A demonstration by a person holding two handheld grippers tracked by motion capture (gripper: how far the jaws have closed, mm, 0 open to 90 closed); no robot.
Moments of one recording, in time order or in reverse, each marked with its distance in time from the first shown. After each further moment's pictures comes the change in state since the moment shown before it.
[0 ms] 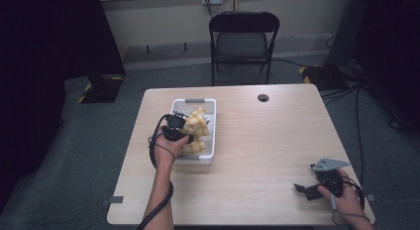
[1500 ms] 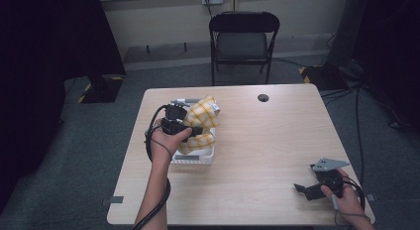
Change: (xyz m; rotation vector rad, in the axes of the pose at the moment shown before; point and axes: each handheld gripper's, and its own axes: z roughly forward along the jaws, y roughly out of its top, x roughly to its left) left arm -0.031 0.025 -0.061 -0.092 -0.190 0.009; right arm 0.000 0.000 0.000 0.000 0.000 0.000
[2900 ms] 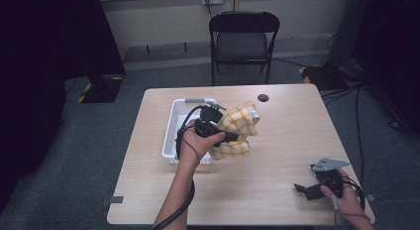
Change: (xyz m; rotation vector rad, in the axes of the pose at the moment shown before) left arm -0.074 0.025 0.034 0.032 -0.225 0.112; right arm 0.000 0.000 0.000 0.000 0.000 0.000
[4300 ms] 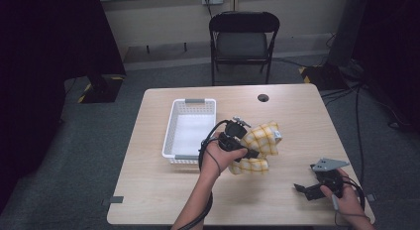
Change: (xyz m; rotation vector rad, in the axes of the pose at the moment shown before) left arm -0.033 -0.010 0.064 0.084 -0.093 0.064; right arm 0.000 0.000 0.000 0.000 0.000 0.000
